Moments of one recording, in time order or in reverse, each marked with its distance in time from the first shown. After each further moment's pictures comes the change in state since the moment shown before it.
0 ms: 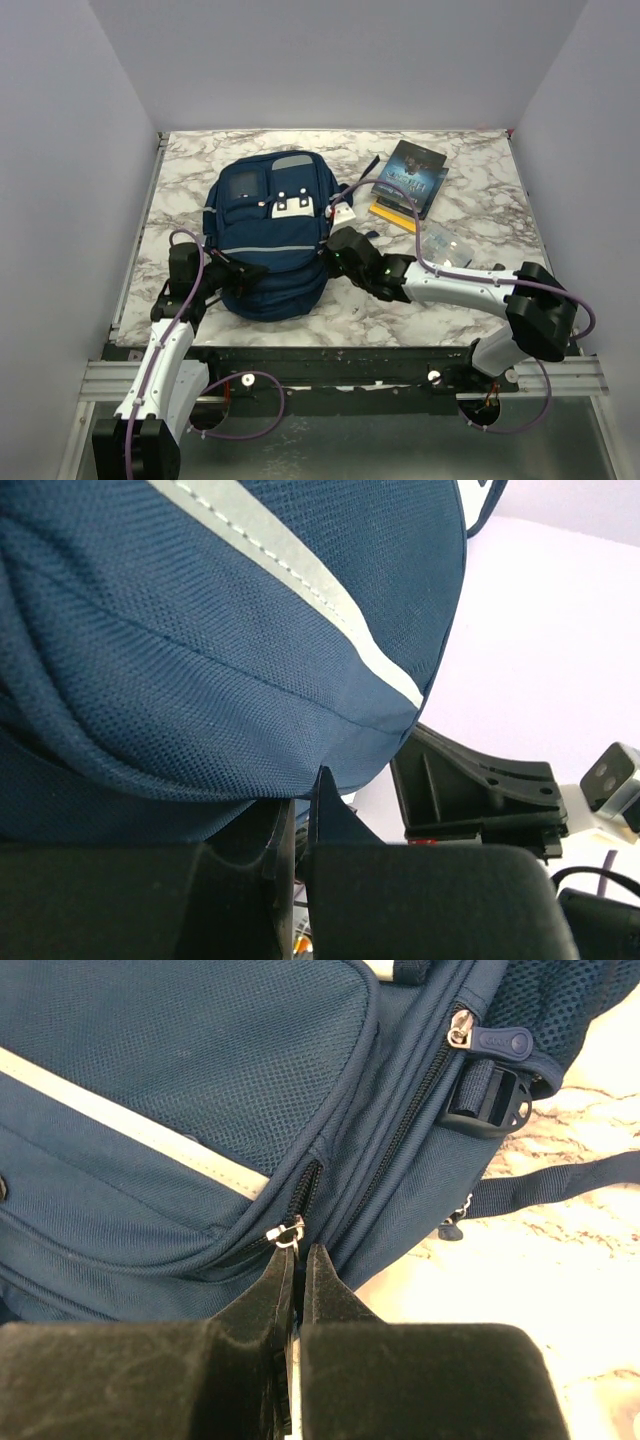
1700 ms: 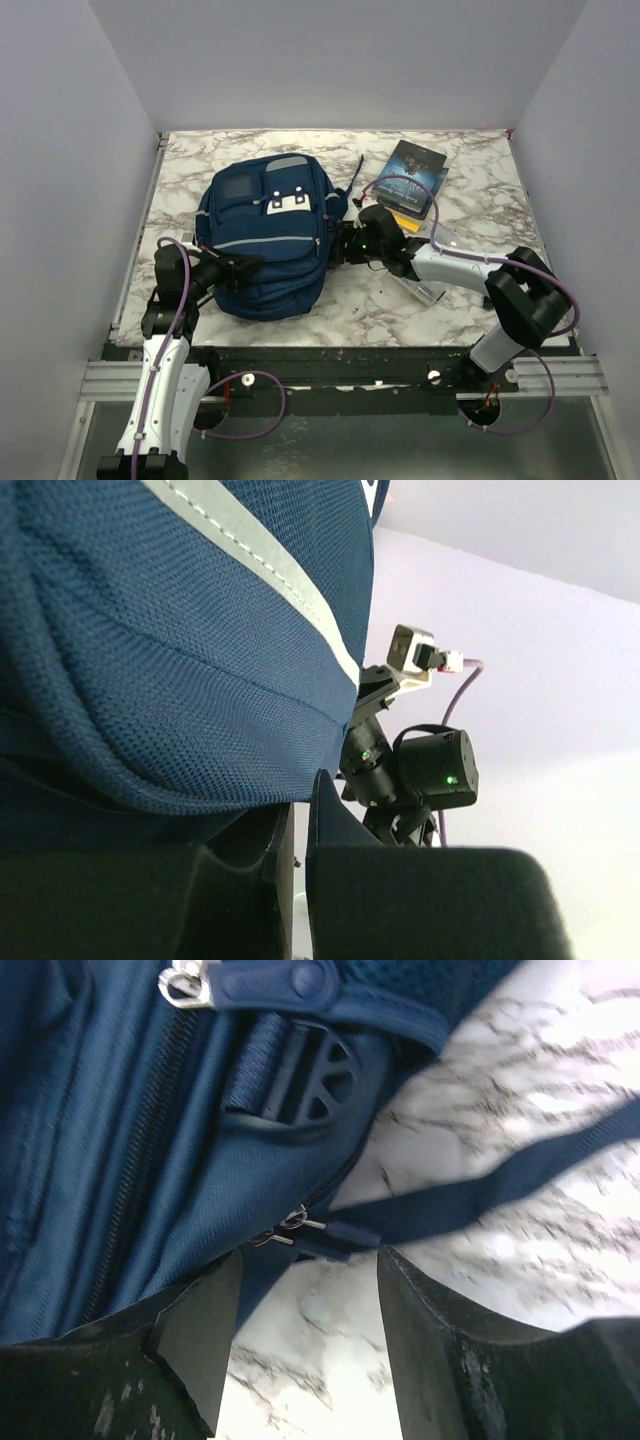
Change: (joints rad) left arm 0.024 -0.164 0.064 -0.042 0.066 -0.236; right arm -0.295 0.055 -0.106 0.120 -0.463 0.172
